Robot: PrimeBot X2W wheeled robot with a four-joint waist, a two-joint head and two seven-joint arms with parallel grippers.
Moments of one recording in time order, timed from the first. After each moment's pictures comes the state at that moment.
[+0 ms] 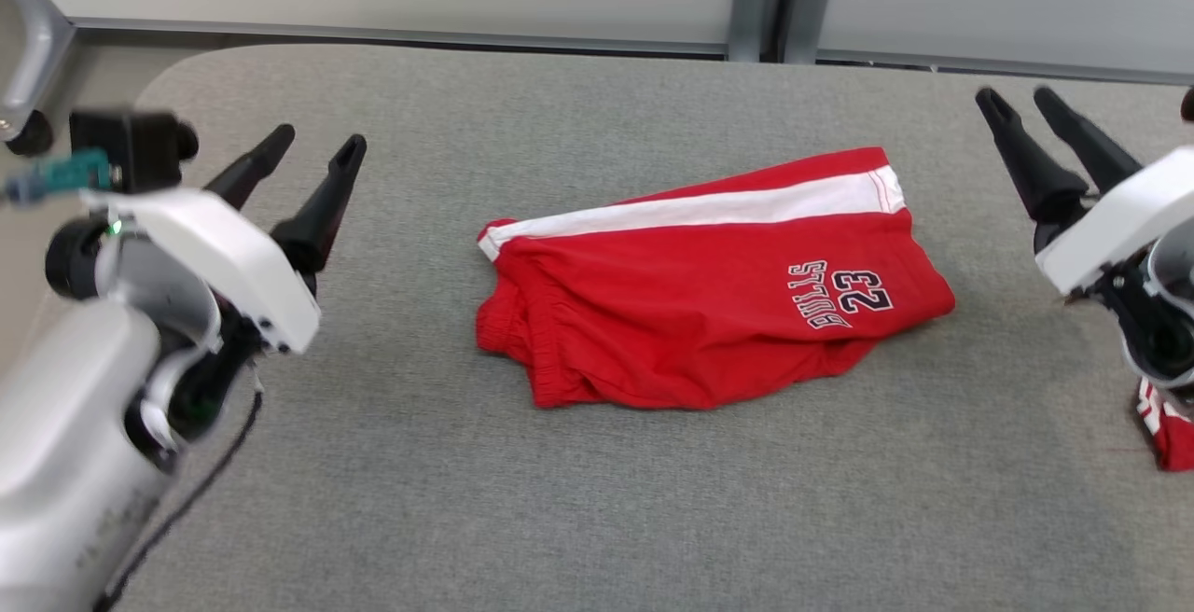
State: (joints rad) left arm -0.74 0.61 -0.74 0.23 -1.09 0.06 0.13; right arm -0.94 -0.68 1.03 0.45 1.42 0.13 -0.21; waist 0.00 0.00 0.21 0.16
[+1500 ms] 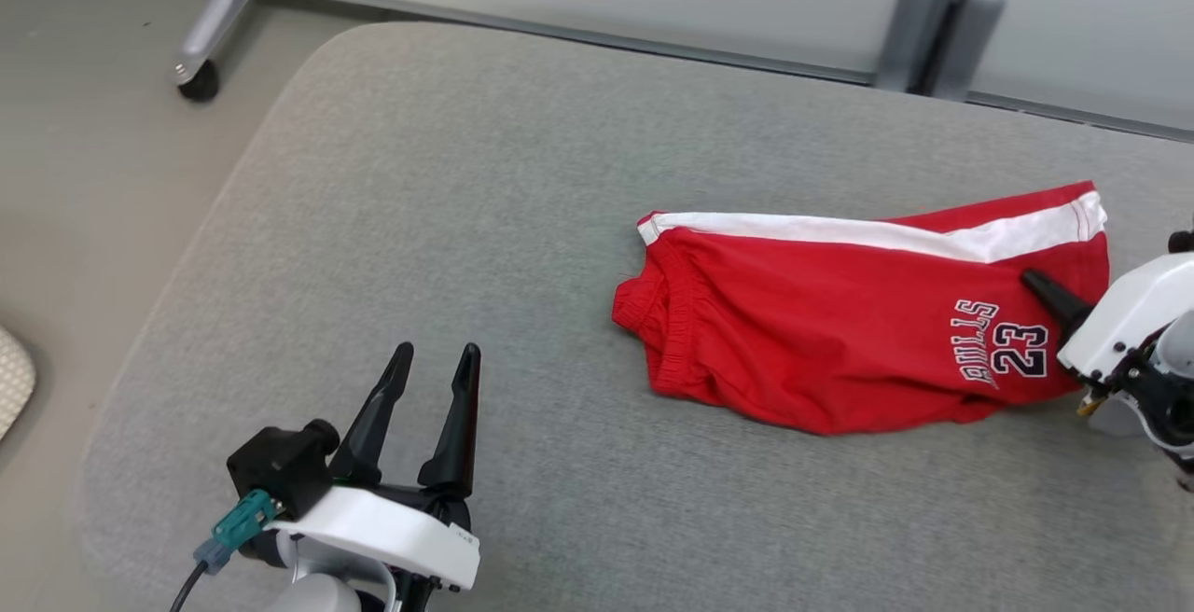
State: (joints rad) left arm -0.17 0.25 -0.52 0.08 -0.75 0.14 -0.26; right arm -0.81 -0.61 1.00 0.78 1.61 0.13 0.09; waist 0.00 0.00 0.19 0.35
